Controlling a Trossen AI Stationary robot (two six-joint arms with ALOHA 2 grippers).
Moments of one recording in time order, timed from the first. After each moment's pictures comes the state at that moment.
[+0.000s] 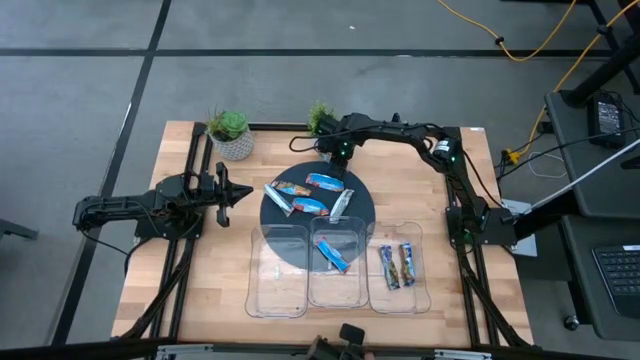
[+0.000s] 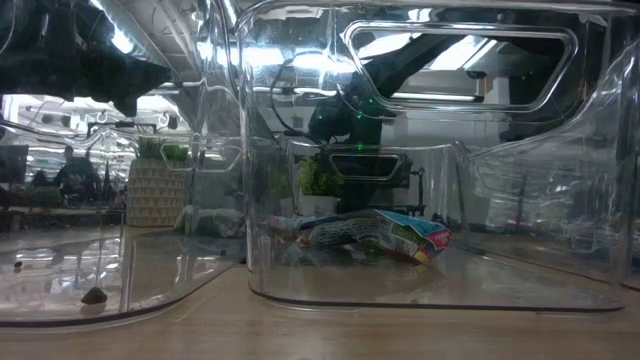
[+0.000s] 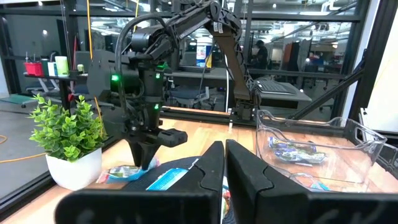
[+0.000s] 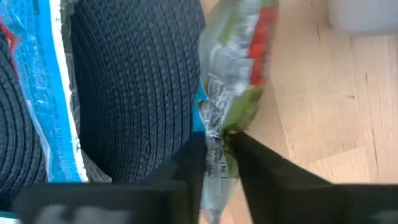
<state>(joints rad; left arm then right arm) 0.12 0.02 0.01 0.11 -0.09 -0.07 -0.49 2.26 1.79 -0.92 -0.02 -0.17</state>
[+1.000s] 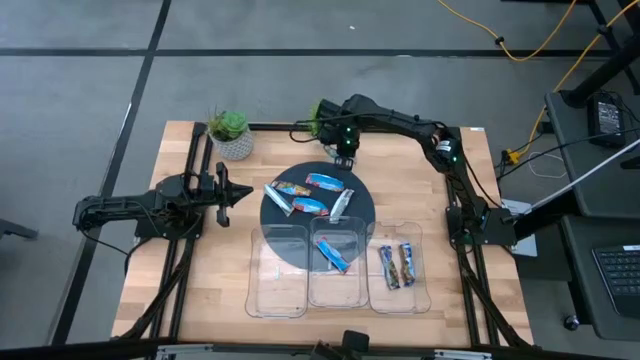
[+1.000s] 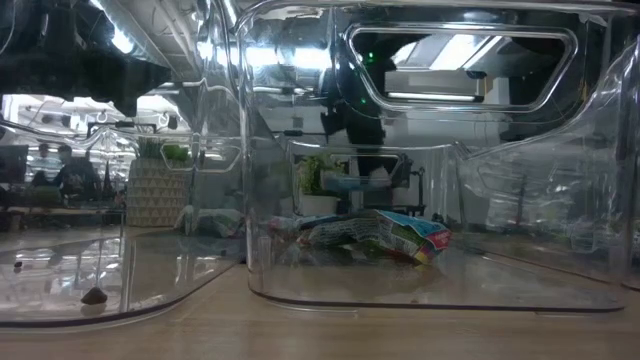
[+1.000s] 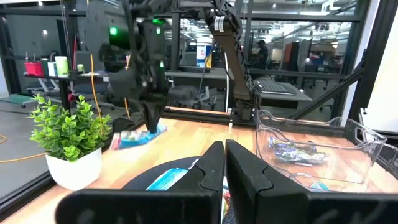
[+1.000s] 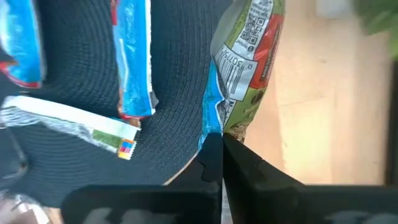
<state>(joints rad) 0.12 0.02 0.01 0.11 -0.09 -0.07 -0.48 2.24 2.09 -1.35 -0.07 -0.27</state>
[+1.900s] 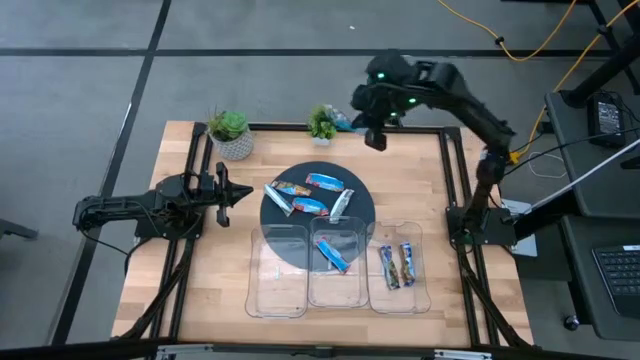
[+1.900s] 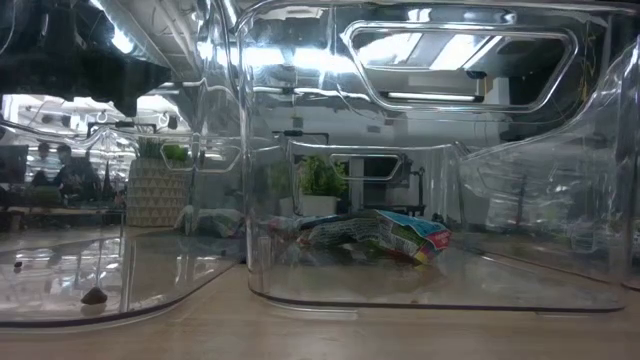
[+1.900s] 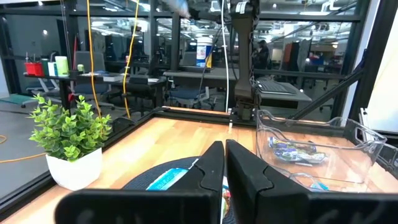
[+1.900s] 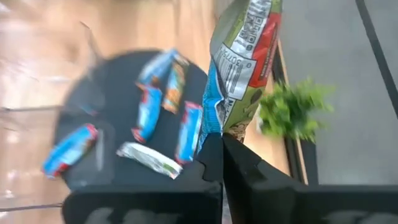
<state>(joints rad) 0.12 0.02 0.01 0.11 -0.09 -0.07 -0.44 1.83 2.35 -1.41 -0.20 -0.34</state>
